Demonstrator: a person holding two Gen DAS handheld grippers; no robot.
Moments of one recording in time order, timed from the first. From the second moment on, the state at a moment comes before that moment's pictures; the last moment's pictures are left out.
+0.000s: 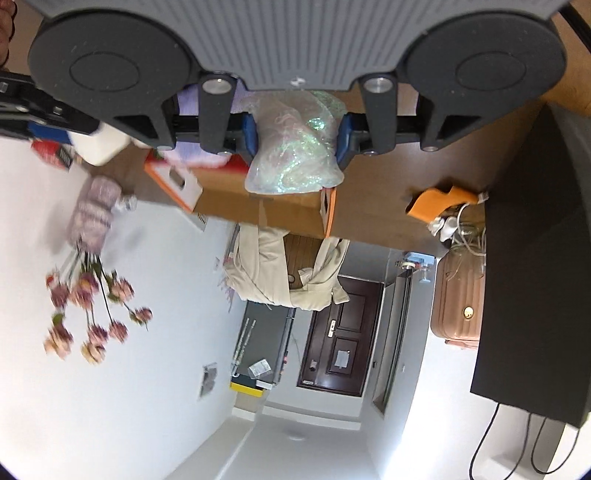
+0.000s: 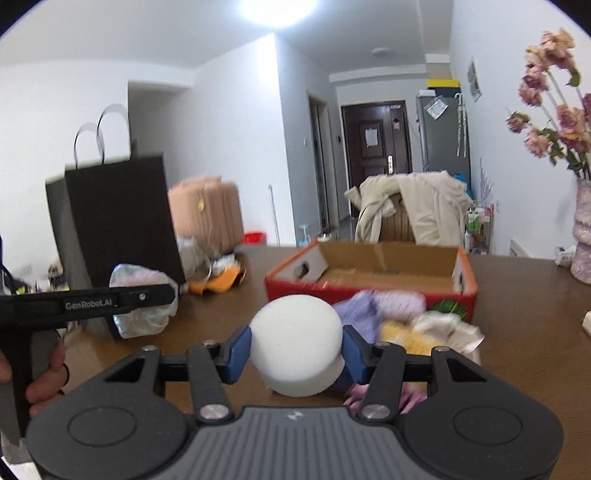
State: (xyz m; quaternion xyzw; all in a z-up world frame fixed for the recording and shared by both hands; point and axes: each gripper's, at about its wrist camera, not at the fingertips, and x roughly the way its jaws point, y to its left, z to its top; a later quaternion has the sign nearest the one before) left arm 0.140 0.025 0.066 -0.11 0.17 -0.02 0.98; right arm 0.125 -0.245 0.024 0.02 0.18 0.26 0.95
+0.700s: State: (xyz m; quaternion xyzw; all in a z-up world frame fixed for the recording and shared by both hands) left arm 0.519 -0.001 0.017 -0.04 0.34 0.03 0.94; right arm 0.476 -0.272 0.049 0.02 0.31 0.17 0.94
